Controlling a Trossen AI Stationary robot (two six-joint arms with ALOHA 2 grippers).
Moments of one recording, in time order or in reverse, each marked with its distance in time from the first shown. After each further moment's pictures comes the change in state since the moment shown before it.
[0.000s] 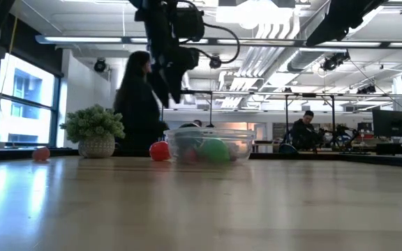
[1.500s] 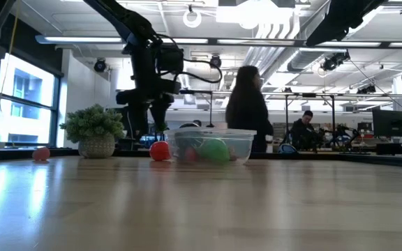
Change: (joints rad) left arm 0.217 -0.019 -0.237 0.169 0.030 0.932; right arm 0.000 0.000 0.000 0.000 0.000 0.000
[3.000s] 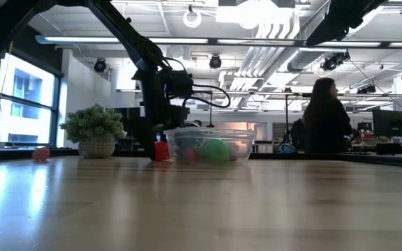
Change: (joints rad) left arm 0.000 0.184 0.000 0.153 0.050 0.140; right arm 0.000 0.000 0.000 0.000 0.000 0.000
